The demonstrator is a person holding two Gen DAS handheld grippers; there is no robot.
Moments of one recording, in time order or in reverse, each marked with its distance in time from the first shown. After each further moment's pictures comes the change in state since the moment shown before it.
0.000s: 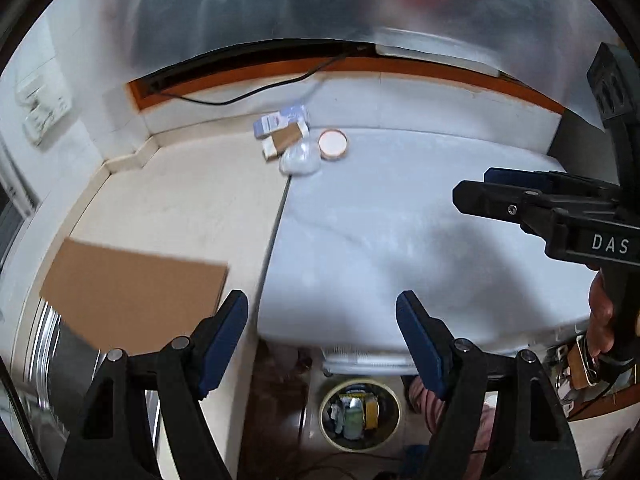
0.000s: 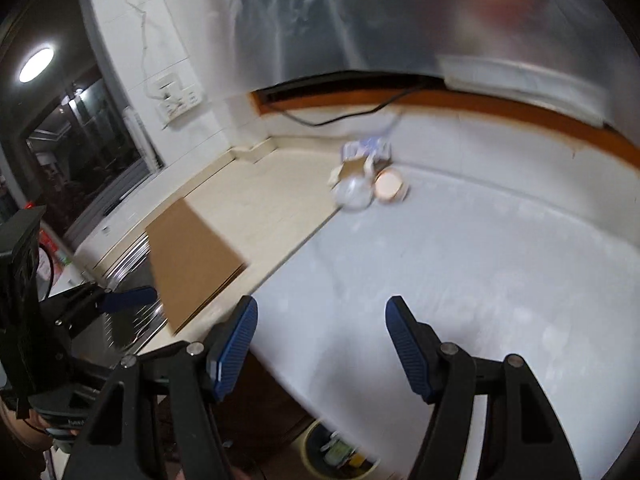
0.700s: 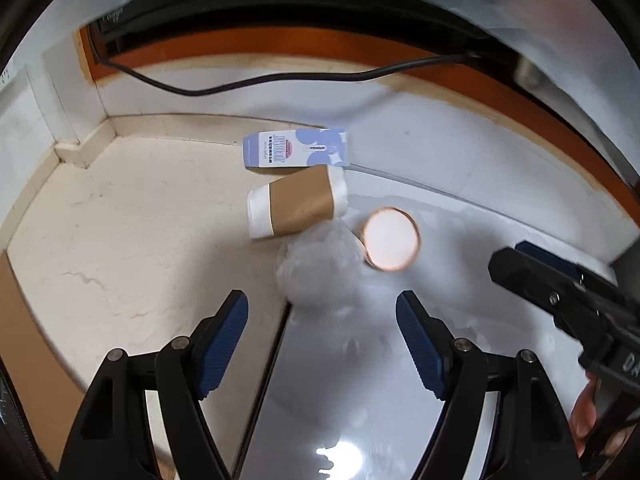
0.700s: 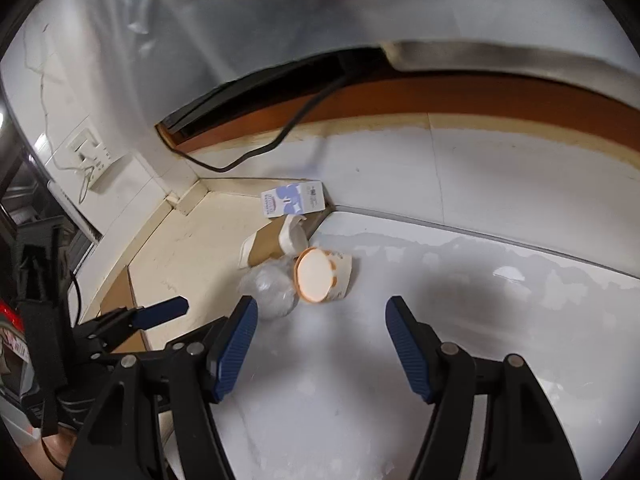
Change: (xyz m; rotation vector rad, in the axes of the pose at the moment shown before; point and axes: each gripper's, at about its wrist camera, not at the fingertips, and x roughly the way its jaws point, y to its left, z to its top) left arm 0.202 0.047 0.143 -0.220 0.073 -0.039; right arm 0.145 -0.104 0.096 0.174 0.017 -0.002
